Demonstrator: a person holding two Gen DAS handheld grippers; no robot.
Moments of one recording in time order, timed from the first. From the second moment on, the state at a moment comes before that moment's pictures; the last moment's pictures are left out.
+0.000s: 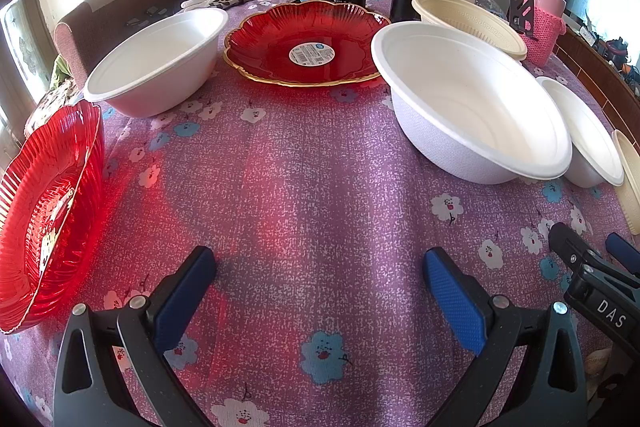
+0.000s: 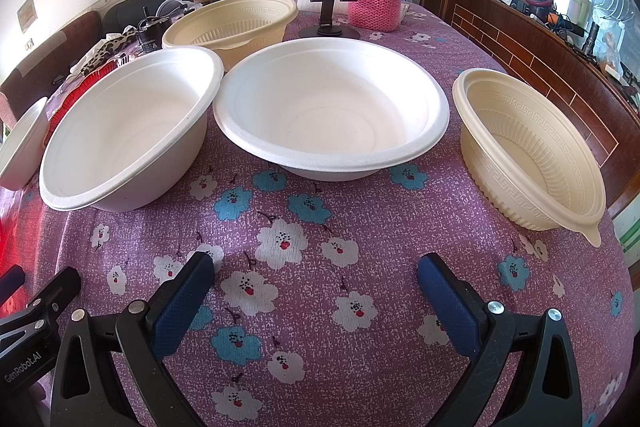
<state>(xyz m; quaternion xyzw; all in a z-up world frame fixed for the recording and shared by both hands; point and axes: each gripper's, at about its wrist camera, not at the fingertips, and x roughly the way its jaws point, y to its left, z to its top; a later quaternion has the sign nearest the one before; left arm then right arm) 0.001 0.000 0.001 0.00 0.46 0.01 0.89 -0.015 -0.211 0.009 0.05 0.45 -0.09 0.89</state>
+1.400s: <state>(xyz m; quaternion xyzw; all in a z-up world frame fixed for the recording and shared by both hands) -0.003 -0.002 0.002 0.02 0.46 0.00 0.89 -0.006 -0.213 0.011 0.07 0.48 -0.11 0.86</state>
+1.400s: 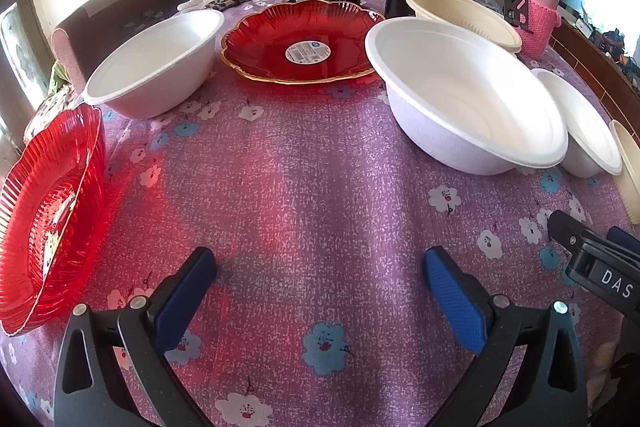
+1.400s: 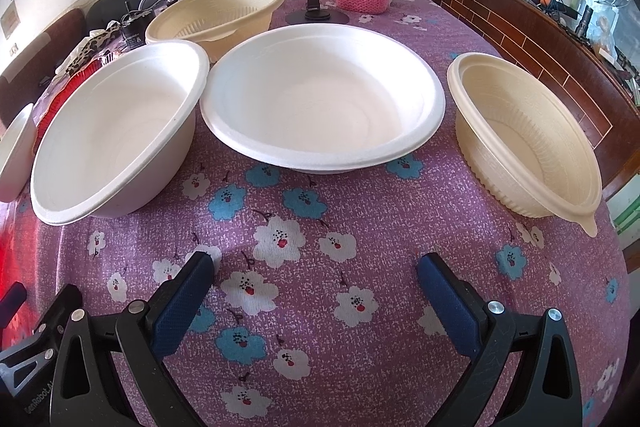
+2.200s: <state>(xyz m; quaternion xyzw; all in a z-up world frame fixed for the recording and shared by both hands) -0.104 0.125 0.178 -0.09 0.29 -0.04 0.95 -0.078 -0.185 0.203 0.11 0.25 0.04 0.96</state>
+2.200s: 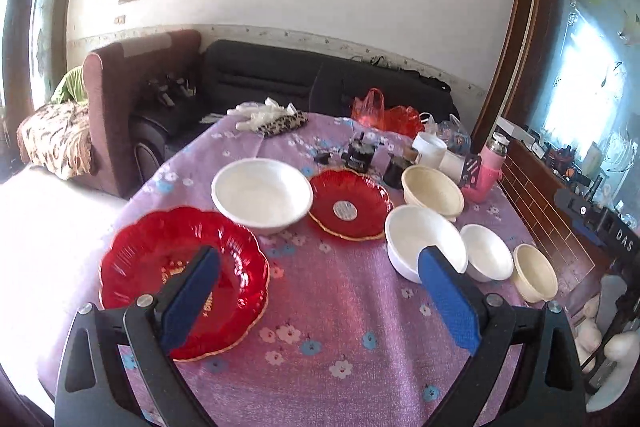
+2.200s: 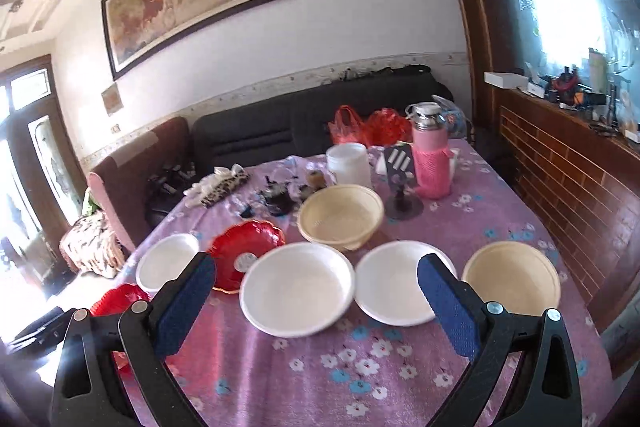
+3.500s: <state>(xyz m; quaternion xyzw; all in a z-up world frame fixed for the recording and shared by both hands) -0.054 0.150 0.070 -0.12 0.40 -0.09 0.90 0.231 -0.052 0.067 0.00 0.52 0.11 0.85</state>
